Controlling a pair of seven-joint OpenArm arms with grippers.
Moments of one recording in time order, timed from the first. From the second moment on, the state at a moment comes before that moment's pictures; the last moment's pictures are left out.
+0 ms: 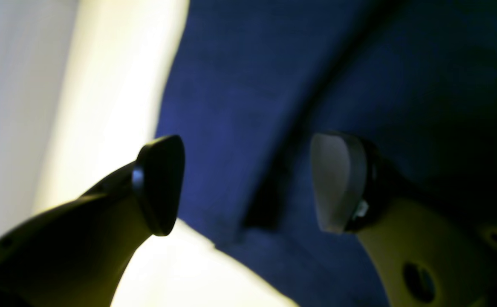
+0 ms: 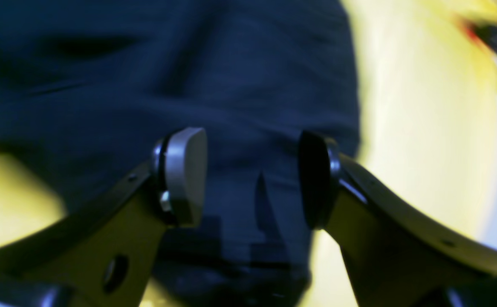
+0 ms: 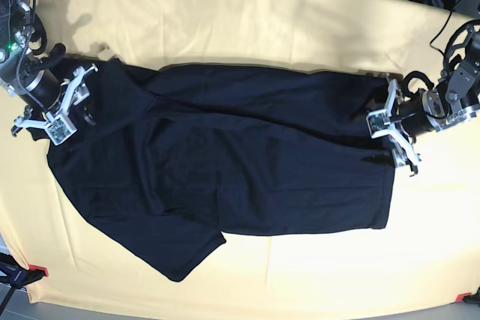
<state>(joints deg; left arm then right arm) -8.2 -60.3 29.4 98.6 -3.0 -37.1 0.8 -17.0 36.8 10.8 115.1 21.8 29.4 -42.6</state>
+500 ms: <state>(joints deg) -0.4 -71.0 29.5 102.0 -0.8 -47.5 -1.1 -29.3 38.9 10.9 117.6 26.4 38.5 -50.2</state>
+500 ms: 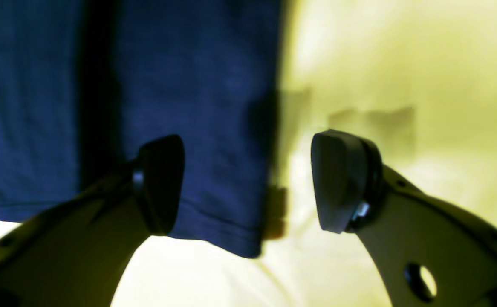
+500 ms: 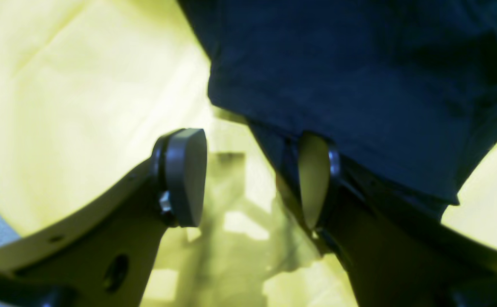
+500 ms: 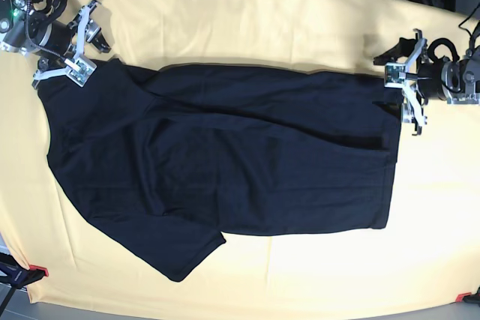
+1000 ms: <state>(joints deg) 4.0 -70.7 29.4 98.4 14.5 -42.4 -9.0 -28.7 38.7 10.9 117.6 26.4 35.6 -48.8</state>
